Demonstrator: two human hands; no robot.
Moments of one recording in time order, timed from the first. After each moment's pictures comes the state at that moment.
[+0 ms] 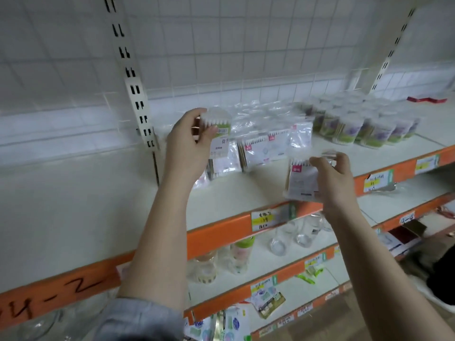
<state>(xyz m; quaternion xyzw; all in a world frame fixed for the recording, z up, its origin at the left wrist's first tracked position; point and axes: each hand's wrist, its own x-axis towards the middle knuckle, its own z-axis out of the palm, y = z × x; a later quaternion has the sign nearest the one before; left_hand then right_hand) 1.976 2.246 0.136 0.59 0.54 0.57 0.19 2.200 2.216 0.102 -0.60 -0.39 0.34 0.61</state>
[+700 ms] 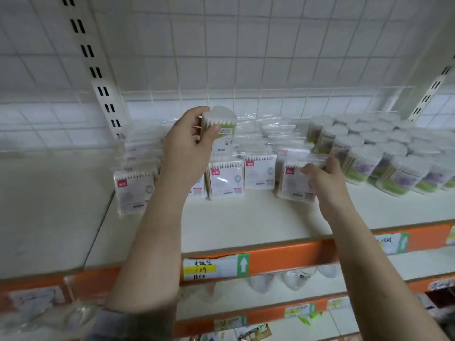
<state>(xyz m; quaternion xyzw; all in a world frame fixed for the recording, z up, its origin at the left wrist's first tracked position) 2.063 2.311 0.141 0.54 0.58 0.59 0.14 2.288 2.359 0.090 -0.55 -0.49 0.41 0.53</state>
